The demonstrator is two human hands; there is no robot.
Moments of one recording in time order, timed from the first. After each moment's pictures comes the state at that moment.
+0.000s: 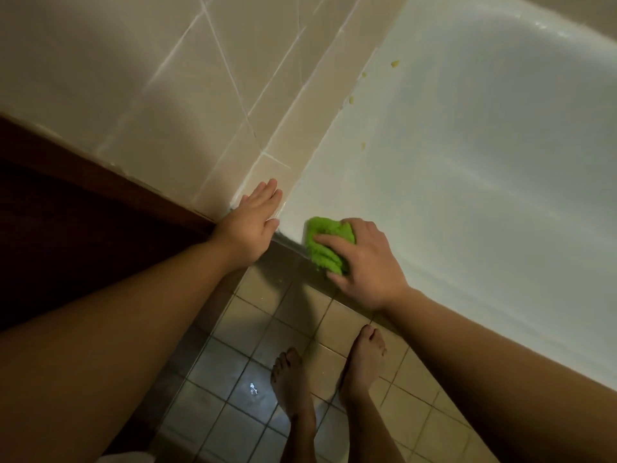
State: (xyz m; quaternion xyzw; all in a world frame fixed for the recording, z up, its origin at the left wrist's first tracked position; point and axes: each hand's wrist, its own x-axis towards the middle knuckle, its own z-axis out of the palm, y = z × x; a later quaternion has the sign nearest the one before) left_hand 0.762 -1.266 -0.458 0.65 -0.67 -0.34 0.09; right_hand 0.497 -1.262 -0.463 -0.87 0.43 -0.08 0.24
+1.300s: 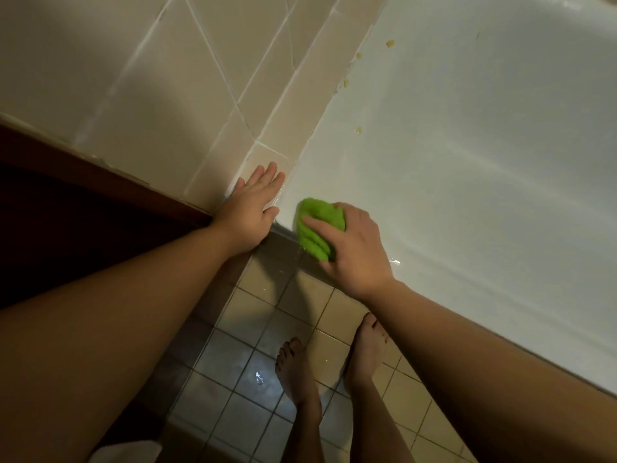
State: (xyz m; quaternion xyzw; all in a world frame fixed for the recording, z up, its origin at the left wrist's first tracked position) left_hand 0.757 -1.279 -0.456 0.65 -0.69 -0.33 0.05; right_hand 0.515 -1.252 -0.469 -0.84 0.48 -0.12 0.23
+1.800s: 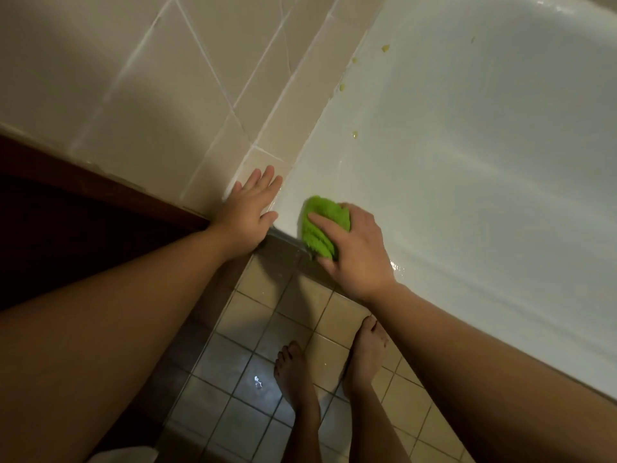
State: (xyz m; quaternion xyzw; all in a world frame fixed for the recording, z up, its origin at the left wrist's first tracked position) left_hand 0.754 -1.280 -0.454 0.64 -0.69 -0.33 0.04; right_hand 0.507 -1.256 -0.472 -0.82 0.50 -0.13 0.24
